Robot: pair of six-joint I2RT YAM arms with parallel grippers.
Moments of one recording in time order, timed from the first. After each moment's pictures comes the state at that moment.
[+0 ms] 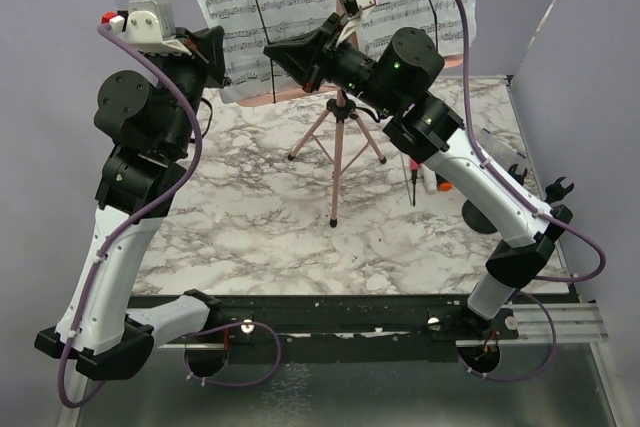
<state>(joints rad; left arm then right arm) -0.42 1.12 1.67 -0.23 -0.21 -0.17 0.87 1.70 2.05 -0.02 -0.21 0.21</state>
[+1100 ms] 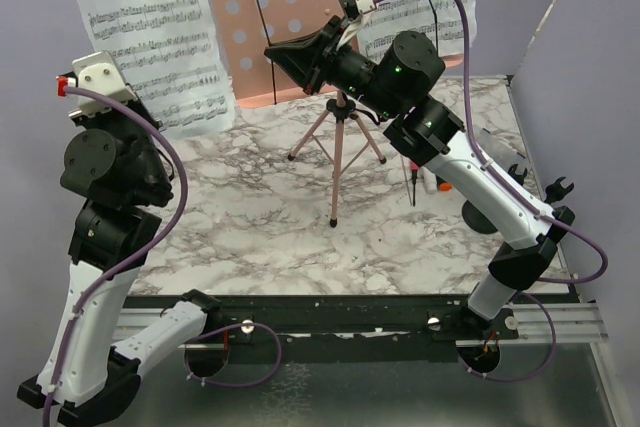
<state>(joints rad) -0.43 0.89 1.49 -0.28 -0.84 0.20 0.87 1.69 2.02 0.00 -0.20 0.19</state>
